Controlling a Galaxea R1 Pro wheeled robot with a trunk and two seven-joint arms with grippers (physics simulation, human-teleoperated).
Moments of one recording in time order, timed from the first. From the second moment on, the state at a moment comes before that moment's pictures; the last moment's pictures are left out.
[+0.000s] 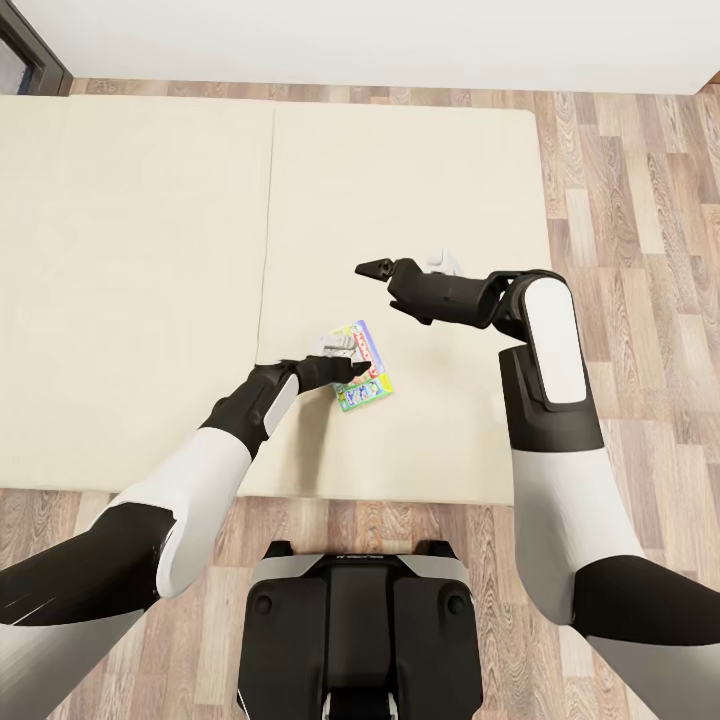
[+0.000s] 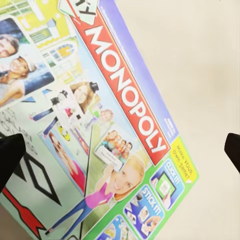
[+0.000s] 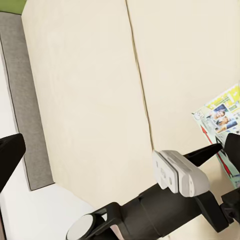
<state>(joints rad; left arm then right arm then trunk) -1.26 -0.17 -0.08 -0.50 0.09 0.35 -0.36 -1.17 0.14 0.07 -1.45 -1.32 1.03 -0.58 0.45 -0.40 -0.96</state>
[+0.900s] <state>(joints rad) -1.26 -0.10 -0.08 -0.58 0.10 0.38 -0.36 -1.17 0.13 0.07 -1.45 -1.32 1.03 -0.58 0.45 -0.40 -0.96</state>
